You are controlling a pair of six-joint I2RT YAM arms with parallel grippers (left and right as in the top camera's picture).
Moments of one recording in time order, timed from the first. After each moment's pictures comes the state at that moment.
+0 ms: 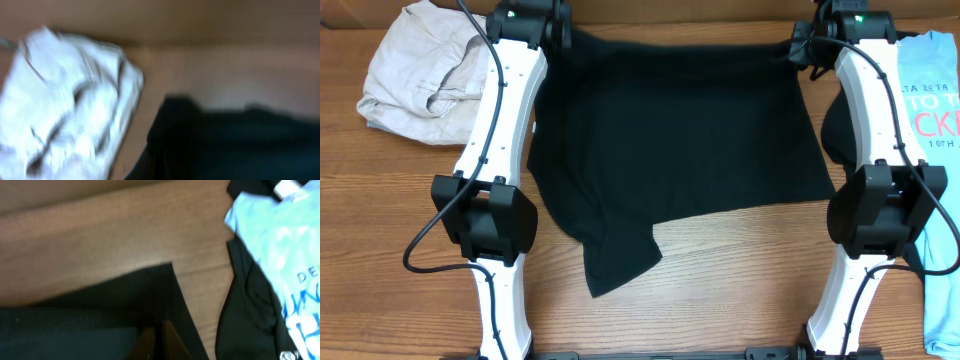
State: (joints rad) left arm -0.18 2.25 2.34 -1.00 -0.36 -0.10; right arm -0.03 2.21 2.17 -1.00 0.12 0.16
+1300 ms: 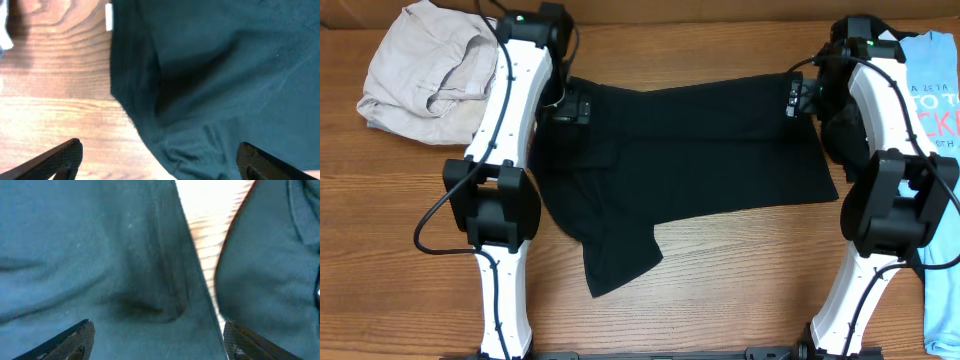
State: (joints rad) left arm -0.15 2.36 2.37 -1.62 -0.06 -0.17; right arm -0.12 2.21 1.96 -1.14 -0.03 0.07
